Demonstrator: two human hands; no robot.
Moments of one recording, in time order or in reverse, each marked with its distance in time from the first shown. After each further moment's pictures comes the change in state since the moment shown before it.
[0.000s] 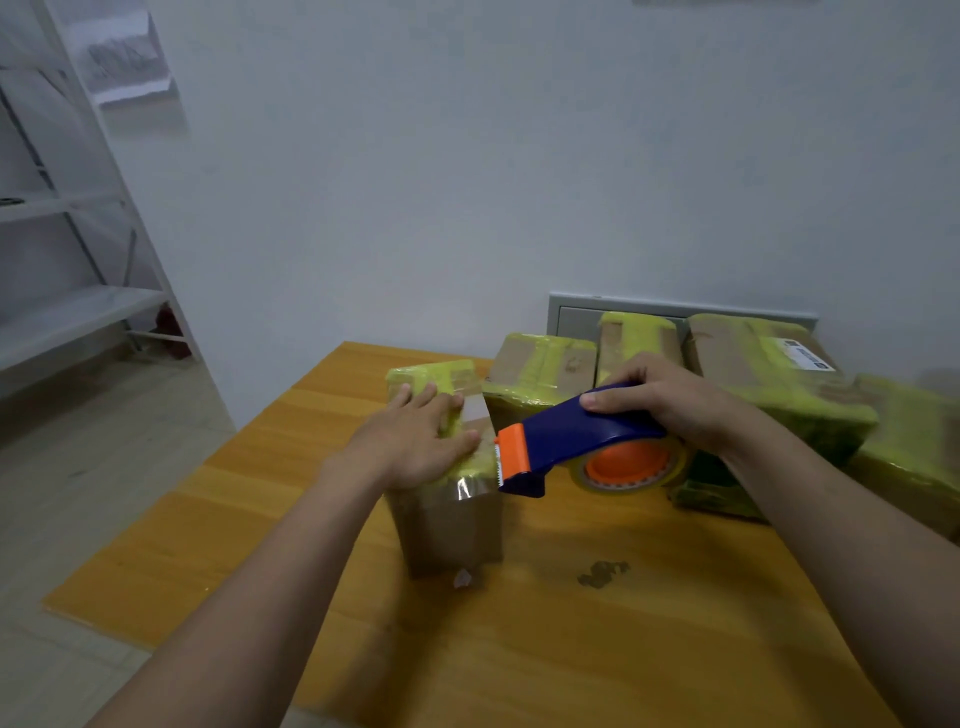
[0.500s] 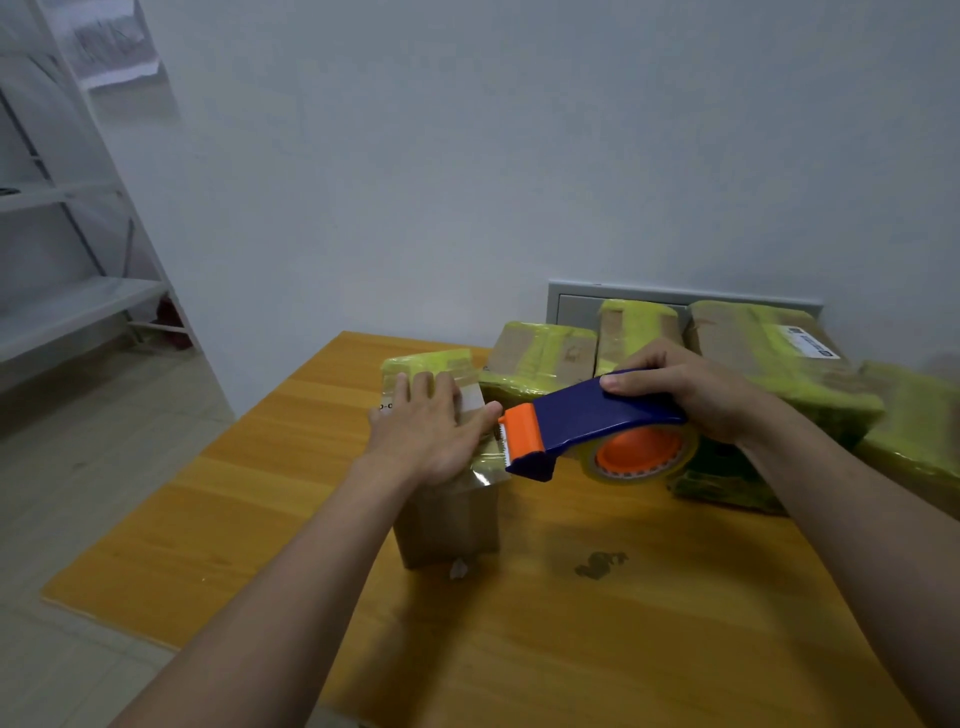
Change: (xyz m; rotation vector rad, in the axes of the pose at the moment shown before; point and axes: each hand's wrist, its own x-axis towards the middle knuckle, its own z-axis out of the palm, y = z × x) left_hand 0.010 0.020 0.021 -0.019 0.132 -0.105; right_hand -0.003 0.012 -0.012 0.154 -0.040 0.003
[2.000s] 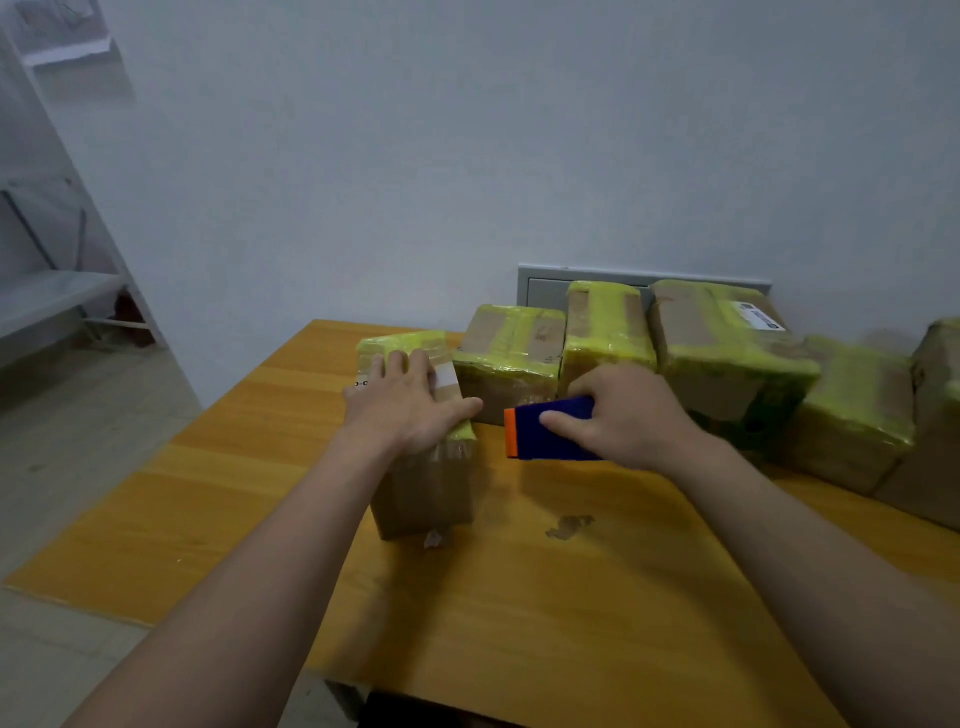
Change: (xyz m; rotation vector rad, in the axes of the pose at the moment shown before) left_hand -0.007 0.007 -0.004 0.059 0.025 -0.010; right_hand -0.025 0.020 0.055 -0.954 0.343 -0.050
